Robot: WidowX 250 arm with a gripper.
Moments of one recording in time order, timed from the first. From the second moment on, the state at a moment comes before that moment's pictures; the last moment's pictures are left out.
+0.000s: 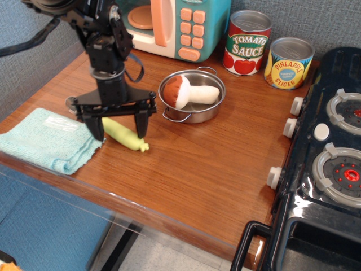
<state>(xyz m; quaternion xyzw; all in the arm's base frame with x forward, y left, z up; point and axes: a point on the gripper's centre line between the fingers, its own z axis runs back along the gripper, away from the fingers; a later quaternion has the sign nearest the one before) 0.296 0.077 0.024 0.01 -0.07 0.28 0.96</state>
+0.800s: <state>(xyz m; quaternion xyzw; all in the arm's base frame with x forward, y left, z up) 0.316 0.073 0.005 0.05 -0.08 0.27 0.96</state>
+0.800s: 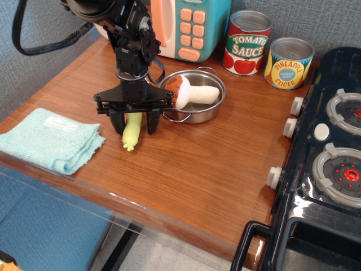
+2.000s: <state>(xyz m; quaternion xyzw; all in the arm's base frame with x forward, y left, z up) 0.355 0.172 0.030 -0.01 -0.06 -0.09 0.99</state>
